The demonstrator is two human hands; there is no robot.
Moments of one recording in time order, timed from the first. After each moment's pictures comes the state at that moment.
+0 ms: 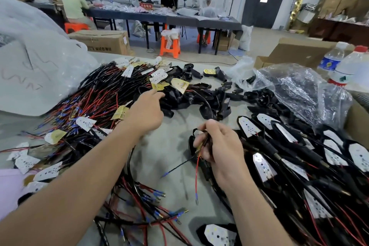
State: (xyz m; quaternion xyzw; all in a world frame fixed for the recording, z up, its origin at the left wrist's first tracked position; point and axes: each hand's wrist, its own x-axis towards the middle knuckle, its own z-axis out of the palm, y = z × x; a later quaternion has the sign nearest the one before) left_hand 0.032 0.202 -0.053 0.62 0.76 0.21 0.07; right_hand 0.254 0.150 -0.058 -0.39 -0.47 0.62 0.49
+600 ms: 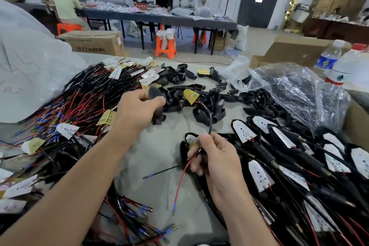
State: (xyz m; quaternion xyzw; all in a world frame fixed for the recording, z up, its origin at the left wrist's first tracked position) left_hand 0.057 0.196 -0.044 0.42 0.65 0.58 0.25; right_hand 0.263 0.156 -0.077 -0.36 -0.46 0.64 0.49
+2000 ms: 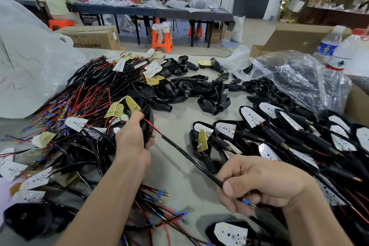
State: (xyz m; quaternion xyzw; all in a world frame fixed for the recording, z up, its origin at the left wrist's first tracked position) left_hand 0.068 0.152 -0.096 0.12 0.53 0.71 0.44; right_hand 0.330 0.144 -0.052 -0.20 -0.68 0.71 -0.01
